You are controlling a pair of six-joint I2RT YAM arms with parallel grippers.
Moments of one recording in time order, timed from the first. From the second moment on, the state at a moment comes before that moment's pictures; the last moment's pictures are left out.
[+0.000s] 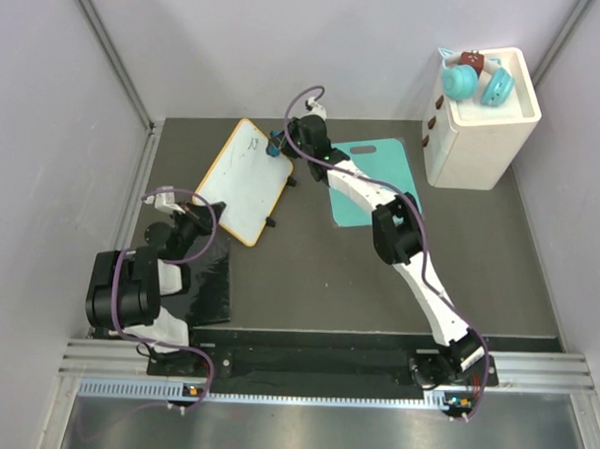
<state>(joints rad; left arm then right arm) 0.18 1.55 0.27 1.30 0.56 -0.74 0.62 2.66 2.40 -0.01 -0.01 0.78</state>
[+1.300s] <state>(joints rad) 0.11 1.34 0.27 1.02 0.53 -0.59 0.71 2.64 2.42 0.15 -0.04 0.70</state>
